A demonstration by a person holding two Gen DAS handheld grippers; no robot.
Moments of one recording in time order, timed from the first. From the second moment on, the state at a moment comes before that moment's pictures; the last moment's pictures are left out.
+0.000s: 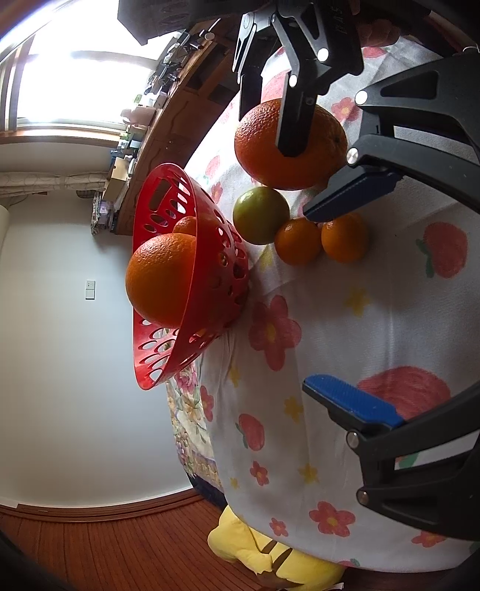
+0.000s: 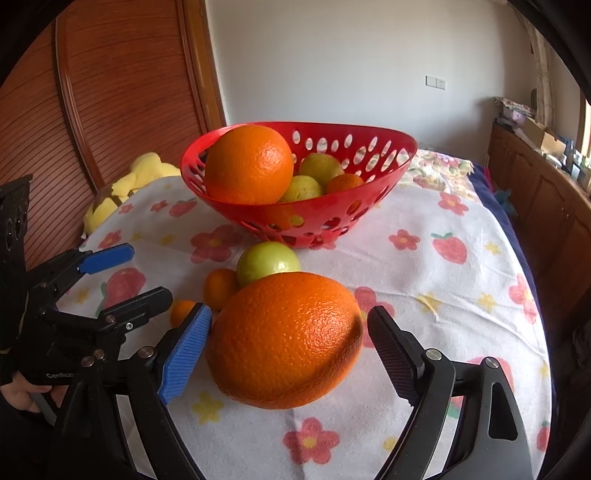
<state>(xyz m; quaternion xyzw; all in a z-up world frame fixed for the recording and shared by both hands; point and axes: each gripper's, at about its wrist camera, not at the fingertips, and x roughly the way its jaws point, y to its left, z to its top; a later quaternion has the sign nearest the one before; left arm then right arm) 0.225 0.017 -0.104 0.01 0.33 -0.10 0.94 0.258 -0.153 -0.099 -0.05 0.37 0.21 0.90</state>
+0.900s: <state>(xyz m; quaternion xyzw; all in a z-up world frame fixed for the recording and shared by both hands) 0.229 0.013 -0.109 0.02 0.35 -0.10 0.93 0.250 -0.154 -0.115 -0.03 0.38 0.24 0.89</state>
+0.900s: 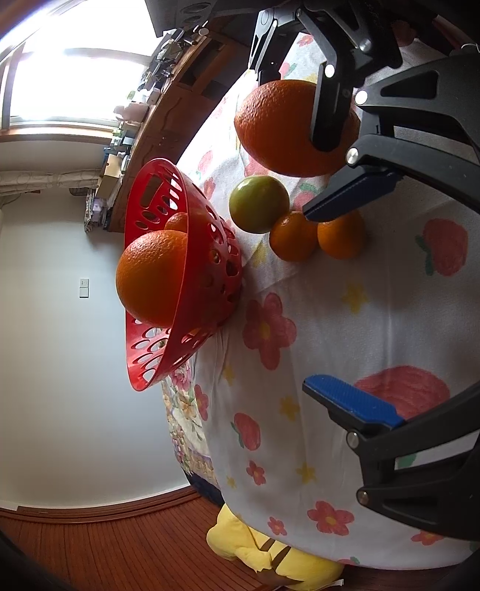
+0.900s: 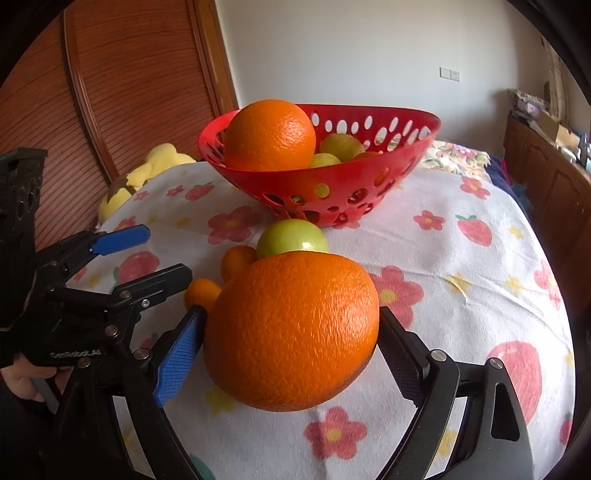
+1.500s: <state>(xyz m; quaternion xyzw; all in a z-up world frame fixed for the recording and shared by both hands) 0.234 -0.015 -0.121 0.05 0.40 -0.13 0.90 0.238 -0.171 -0.117 -0.03 0.36 0.23 0.90</state>
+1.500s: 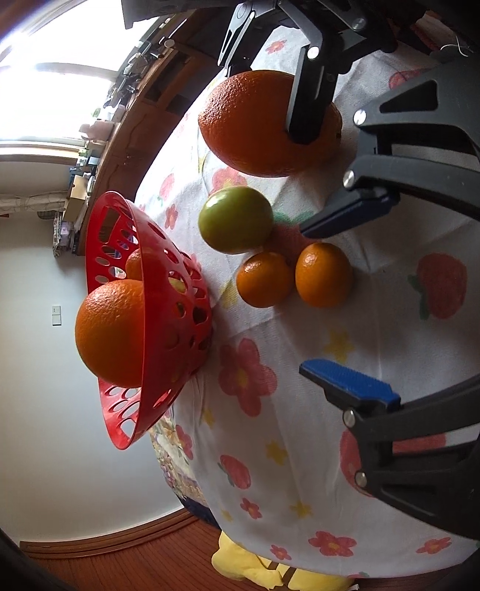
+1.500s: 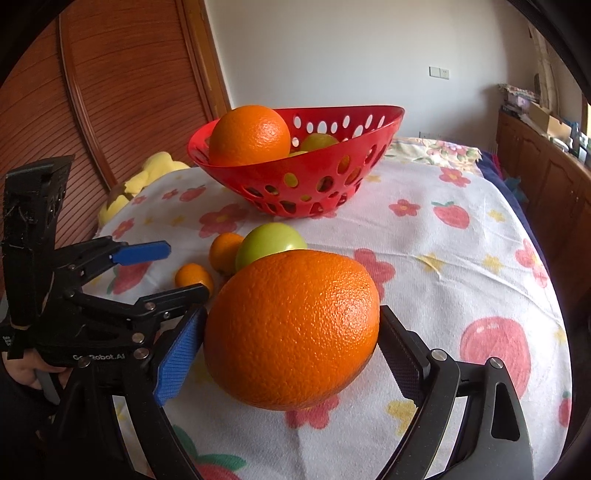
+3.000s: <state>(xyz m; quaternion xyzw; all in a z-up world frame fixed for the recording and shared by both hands) 0.227 -0.002 -0.094 0.01 0.37 -0.14 0.92 0.237 -0.166 -0.114 -0.04 0.36 0.23 0.90</state>
